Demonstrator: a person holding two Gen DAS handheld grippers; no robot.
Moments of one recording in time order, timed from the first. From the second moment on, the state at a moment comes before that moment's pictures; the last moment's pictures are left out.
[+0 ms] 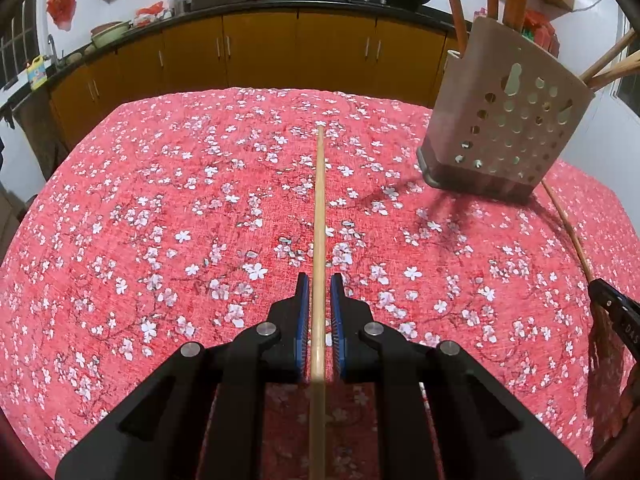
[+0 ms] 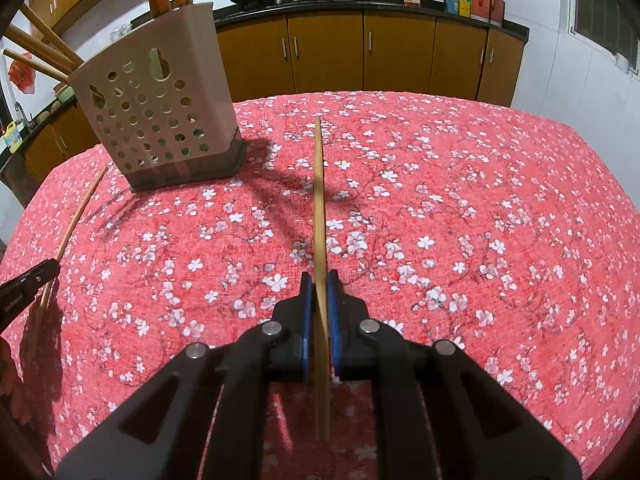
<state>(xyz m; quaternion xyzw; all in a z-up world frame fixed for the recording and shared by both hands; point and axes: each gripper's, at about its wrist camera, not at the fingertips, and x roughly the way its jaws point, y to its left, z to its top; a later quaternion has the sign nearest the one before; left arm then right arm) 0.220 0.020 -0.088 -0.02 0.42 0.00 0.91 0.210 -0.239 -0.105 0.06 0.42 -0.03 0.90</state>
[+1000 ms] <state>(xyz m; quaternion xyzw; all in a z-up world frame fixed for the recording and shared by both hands) 0.220 0.021 -0.088 -0.02 0.42 0.00 0.91 0.211 -0.241 -0.105 0.07 0.42 -0.03 0.90</state>
